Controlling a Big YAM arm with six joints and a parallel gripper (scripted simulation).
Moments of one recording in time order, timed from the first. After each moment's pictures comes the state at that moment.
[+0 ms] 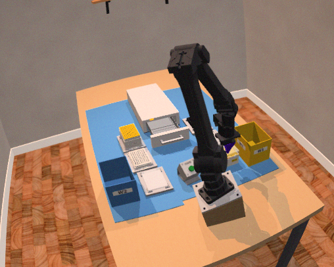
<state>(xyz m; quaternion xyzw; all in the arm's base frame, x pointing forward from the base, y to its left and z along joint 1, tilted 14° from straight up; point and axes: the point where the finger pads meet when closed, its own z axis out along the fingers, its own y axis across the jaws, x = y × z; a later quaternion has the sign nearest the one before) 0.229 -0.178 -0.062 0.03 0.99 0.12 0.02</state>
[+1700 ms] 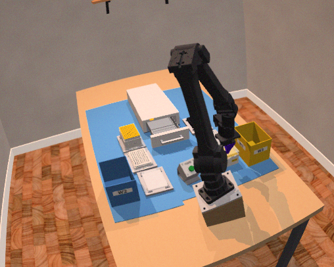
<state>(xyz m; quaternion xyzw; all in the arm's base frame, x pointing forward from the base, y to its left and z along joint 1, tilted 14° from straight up) 0.231 -0.178 -0.066 0.04 0.99 0.11 0.03</state>
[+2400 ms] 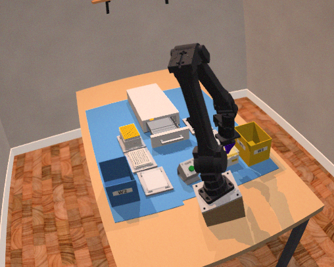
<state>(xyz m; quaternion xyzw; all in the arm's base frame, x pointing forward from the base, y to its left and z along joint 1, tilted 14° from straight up) 0.231 -0.178 -0.066 0.04 0.99 0.11 0.03</state>
